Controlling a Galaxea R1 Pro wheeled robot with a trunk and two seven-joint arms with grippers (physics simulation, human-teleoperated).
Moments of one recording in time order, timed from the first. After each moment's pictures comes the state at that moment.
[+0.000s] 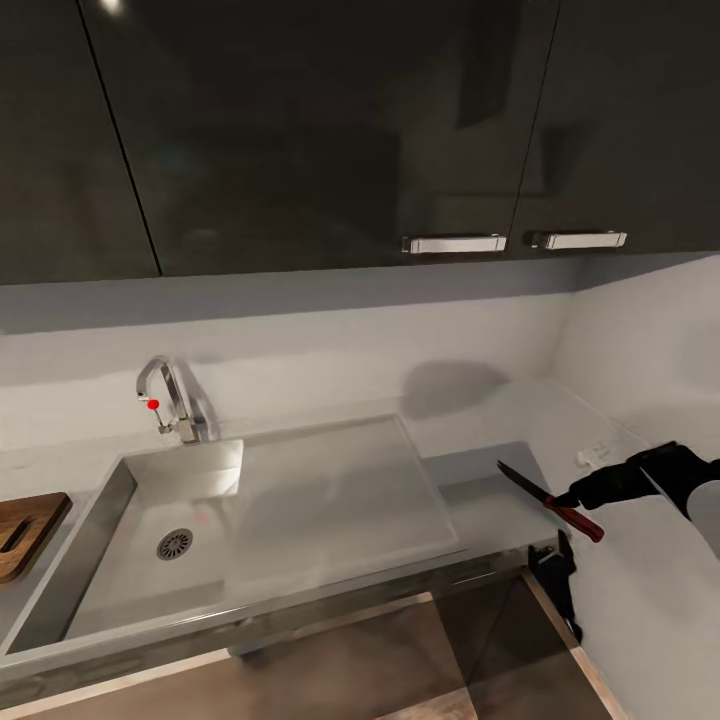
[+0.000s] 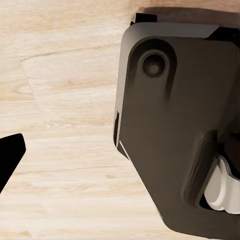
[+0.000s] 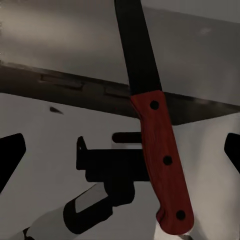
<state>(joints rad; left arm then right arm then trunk) -0.28 0.06 -0.27 0.08 0.36 0.16 -0.01 -1.21 -0.47 -0.09 -0.06 0.66 0.28 0.88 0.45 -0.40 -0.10</state>
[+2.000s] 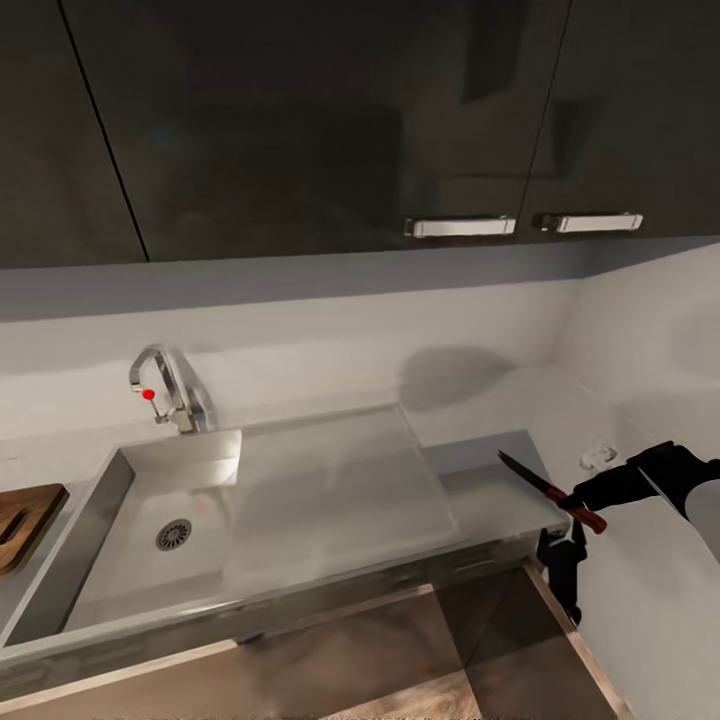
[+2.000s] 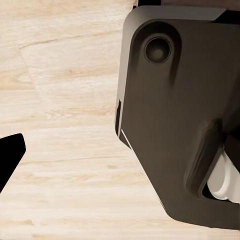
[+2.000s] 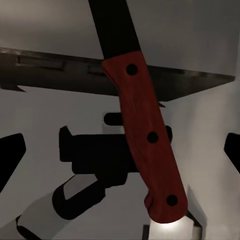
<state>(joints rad) -0.28 0.06 -0.27 0.08 0.36 0.16 -0.01 -1.21 -0.47 -0.08 -0.06 0.66 0.36 0.80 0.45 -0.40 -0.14</state>
